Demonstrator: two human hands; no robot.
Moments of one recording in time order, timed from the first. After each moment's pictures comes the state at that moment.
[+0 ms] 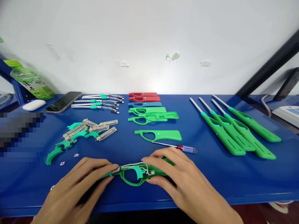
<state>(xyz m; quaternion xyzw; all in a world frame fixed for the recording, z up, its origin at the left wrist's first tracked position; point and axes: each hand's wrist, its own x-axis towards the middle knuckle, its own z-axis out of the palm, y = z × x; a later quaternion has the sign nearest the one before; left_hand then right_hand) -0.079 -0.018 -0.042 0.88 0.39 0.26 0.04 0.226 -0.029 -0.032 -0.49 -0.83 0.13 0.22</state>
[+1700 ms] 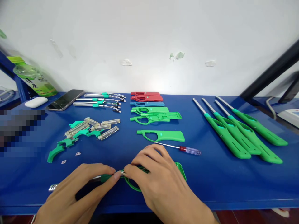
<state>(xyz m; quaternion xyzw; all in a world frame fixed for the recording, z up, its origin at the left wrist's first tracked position) -0.091 -0.020 -0.052 0.91 0.30 0.27 -0.04 0.169 -0.016 -0.025 -0.38 -0.87 0.08 0.31</state>
